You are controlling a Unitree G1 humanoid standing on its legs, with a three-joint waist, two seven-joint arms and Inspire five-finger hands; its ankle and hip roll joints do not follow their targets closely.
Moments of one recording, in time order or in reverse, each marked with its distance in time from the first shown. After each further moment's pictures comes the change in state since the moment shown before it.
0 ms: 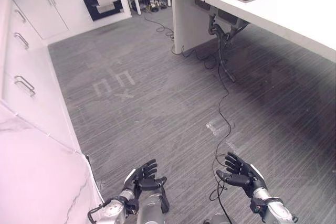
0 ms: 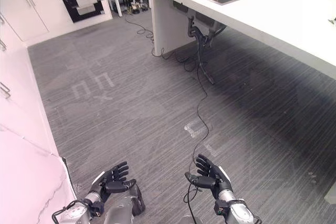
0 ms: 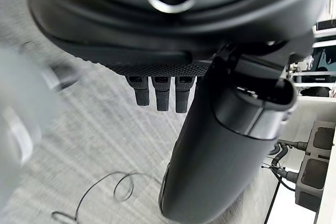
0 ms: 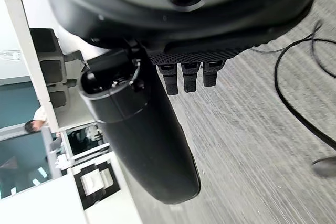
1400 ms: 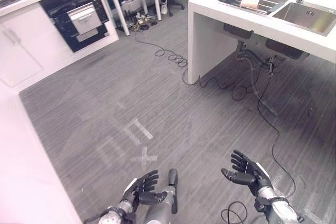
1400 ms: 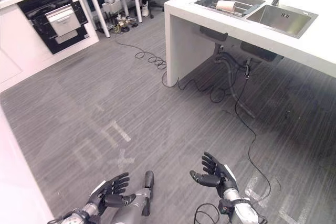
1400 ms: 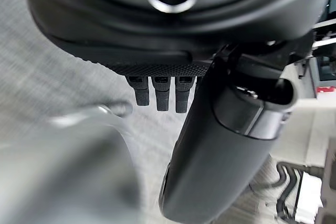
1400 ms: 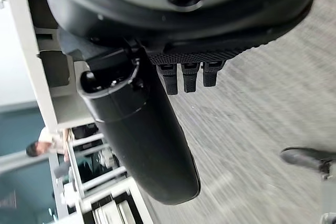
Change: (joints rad) left arm 0.181 0.049 -0.001 -0.106 0.076 0.009 0.007; right arm 0.028 -0.036 0.018 -0.012 0.001 -0.039 -0.027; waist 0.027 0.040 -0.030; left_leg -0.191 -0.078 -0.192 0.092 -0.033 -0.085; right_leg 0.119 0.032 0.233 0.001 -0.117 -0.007
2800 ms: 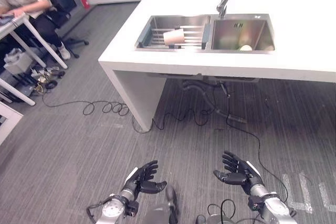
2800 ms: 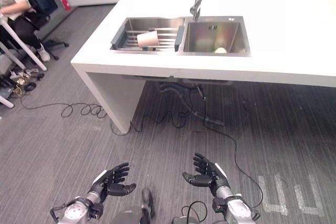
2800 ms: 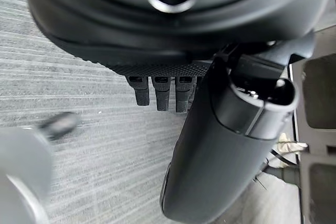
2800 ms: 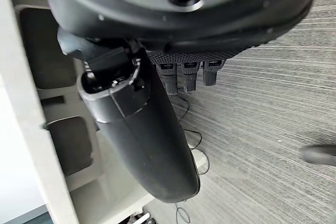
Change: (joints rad) left arm -0.122 -0.005 -0.068 0.026 0.039 -0.007 0.054; right arm -0.074 0.003 0.046 0.034 -0.059 0.014 0.025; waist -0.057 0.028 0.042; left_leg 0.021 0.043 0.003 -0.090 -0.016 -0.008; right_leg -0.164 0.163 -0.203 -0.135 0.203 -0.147
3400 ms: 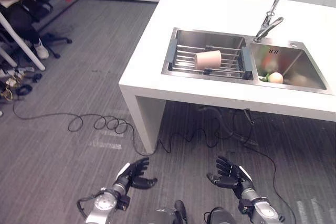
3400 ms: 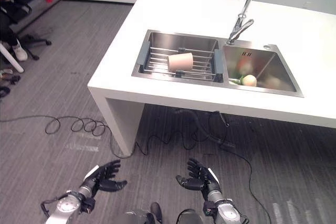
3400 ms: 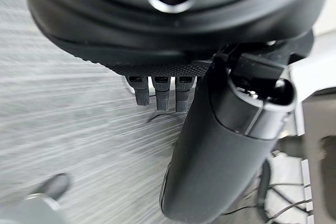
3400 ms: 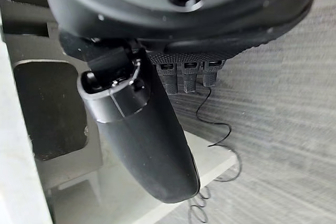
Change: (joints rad) left arm -0.070 0.027 -0.046 0.103 0.048 -0.010 0.008; right arm -0.002 0.047 -0.005 0.064 -0.021 -0.030 -0.022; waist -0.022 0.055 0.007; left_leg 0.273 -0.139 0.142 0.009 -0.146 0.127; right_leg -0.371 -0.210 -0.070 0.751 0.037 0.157
